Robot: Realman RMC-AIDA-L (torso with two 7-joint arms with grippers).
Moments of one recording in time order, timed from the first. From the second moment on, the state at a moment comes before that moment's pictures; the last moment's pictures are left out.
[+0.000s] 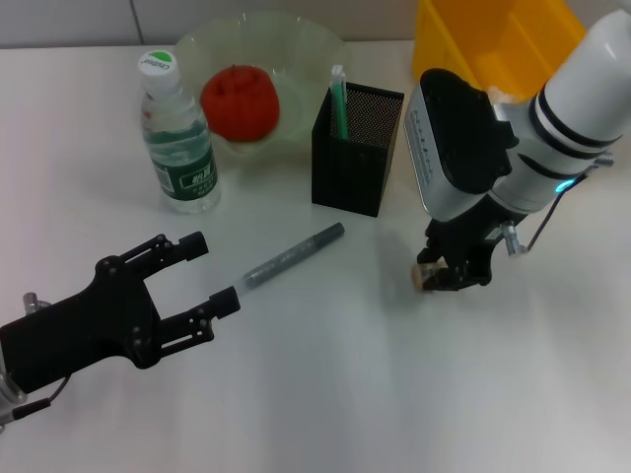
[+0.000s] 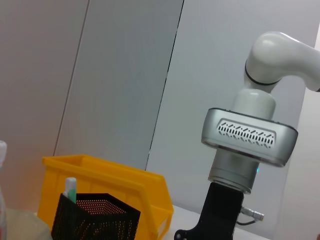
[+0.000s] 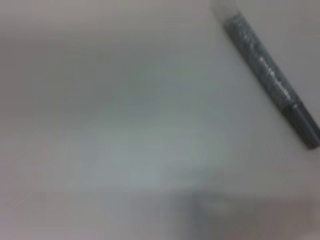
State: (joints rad) left arm -0.33 -2.05 0.54 0.30 1.89 1.77 -0.89; right arm 0.89 2.09 -1.45 -0.85 -2.54 -1.41 1.77
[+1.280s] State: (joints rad) left arm -0.34 -2.06 0.54 0.29 1.89 1.80 -0.89; right arm 0.65 2.08 -0.88 -0.64 -1.74 -1.34 1.30
